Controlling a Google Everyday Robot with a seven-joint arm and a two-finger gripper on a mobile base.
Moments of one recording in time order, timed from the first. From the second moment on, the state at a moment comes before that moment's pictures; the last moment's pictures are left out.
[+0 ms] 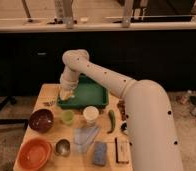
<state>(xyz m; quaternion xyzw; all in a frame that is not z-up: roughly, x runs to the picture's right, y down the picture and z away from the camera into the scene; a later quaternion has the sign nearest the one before) -0.190 0.041 0.801 -0.32 -0.32 -0.24 0.86</state>
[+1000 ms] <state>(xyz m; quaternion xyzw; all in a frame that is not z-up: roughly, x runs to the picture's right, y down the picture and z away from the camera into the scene) -0.246 0.096 0.792 -0.35 -0.37 -0.29 0.81</state>
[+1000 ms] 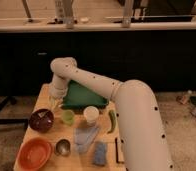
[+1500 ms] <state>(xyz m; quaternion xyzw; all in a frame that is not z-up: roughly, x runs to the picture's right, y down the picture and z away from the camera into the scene) -0.285 0.121 0.796 -0.37 -0.38 -0.32 0.78</state>
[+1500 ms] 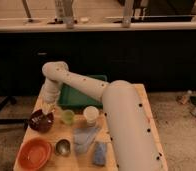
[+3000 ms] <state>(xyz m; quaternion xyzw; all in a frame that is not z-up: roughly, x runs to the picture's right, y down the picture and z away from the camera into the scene) -0.300 0.125 0.790 -0.38 -0.38 -0.33 0.78</state>
